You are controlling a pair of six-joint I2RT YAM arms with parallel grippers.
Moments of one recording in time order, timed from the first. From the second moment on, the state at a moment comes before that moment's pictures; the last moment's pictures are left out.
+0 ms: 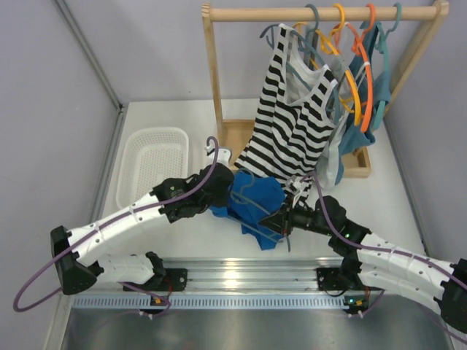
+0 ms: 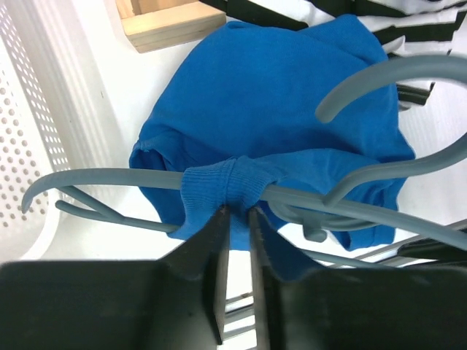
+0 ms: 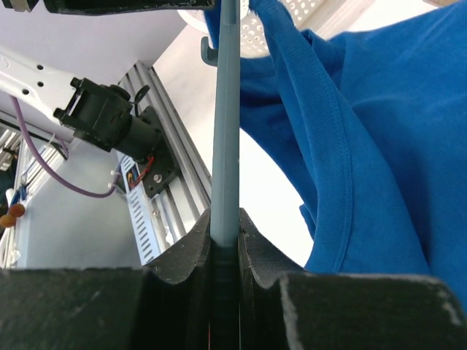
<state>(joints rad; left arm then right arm) -1.01 1.20 1.15 -0.79 -0.44 -0.60 0.85 0.76 0.30 0.28 -0.35 0.56</state>
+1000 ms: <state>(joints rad) -1.02 1.06 0.94 -0.36 -0.31 -0.45 0.93 0.80 0.30 0.30 -0.25 0.52</state>
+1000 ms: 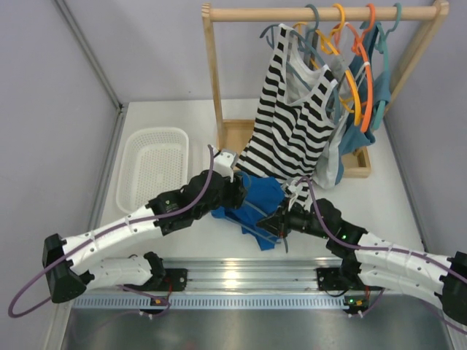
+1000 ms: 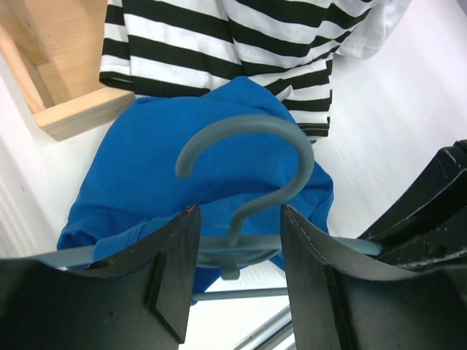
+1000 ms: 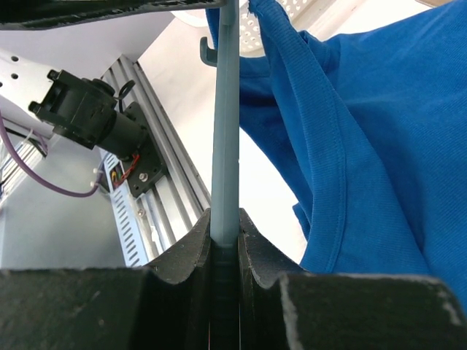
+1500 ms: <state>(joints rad) -1.02 1.11 0.86 -0.23 -0.30 -0.42 0.94 0.80 0.30 0.29 -0.23 0.52</state>
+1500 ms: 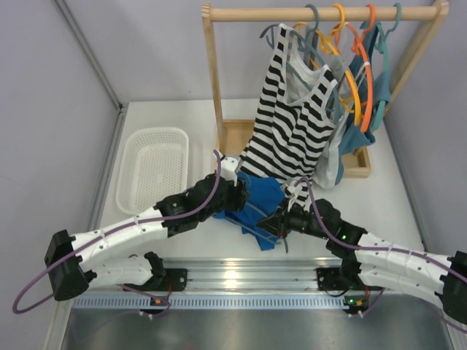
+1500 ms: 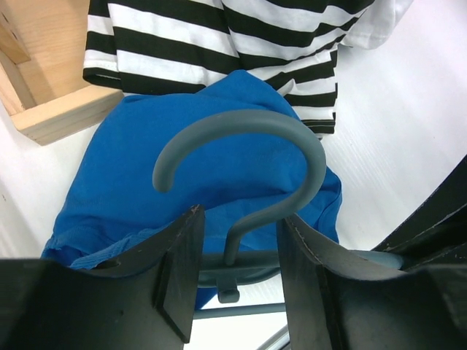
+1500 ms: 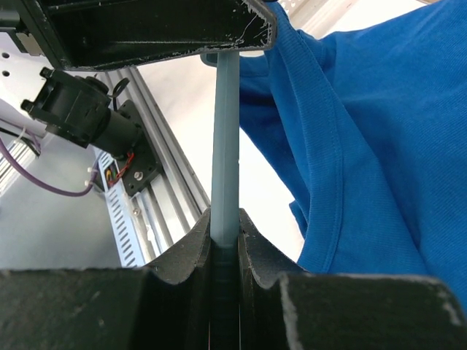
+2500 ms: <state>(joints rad) -1.02 1.14 0.84 -0.20 -0.44 -0.39 0.98 0.51 0.53 -0.28 0.16 0.56</state>
